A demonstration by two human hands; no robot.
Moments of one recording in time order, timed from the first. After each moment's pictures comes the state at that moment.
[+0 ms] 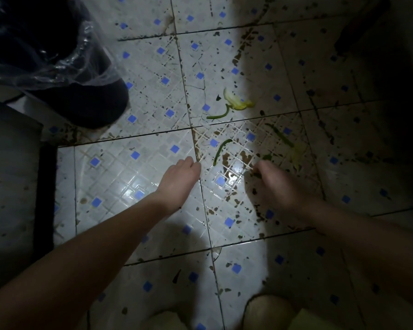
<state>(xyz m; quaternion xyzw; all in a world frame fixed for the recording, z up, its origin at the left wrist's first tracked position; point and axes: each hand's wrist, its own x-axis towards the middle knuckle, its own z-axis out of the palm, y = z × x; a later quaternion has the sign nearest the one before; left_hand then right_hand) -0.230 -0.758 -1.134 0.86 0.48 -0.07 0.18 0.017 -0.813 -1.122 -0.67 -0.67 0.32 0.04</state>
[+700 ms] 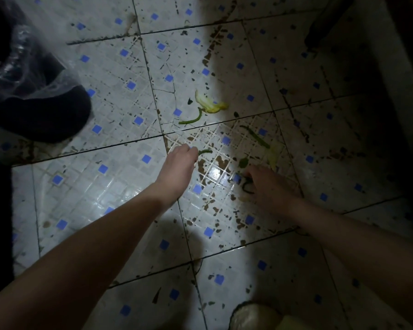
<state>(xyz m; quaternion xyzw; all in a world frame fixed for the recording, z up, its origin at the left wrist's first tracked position) -0.166 -0.716 -1.144 0.83 0.51 0.00 0.23 0.052 -0.811 -1.134 -0.69 -0.65 0.30 -0.07</state>
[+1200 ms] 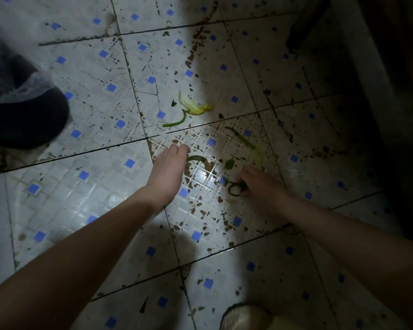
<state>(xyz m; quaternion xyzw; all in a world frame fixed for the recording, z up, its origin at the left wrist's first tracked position) -0.153 -0.720 -1.143 0.83 0.52 0.02 0.22 0.070 -0.811 -1.133 -0.67 -0.65 0.33 -0.10</state>
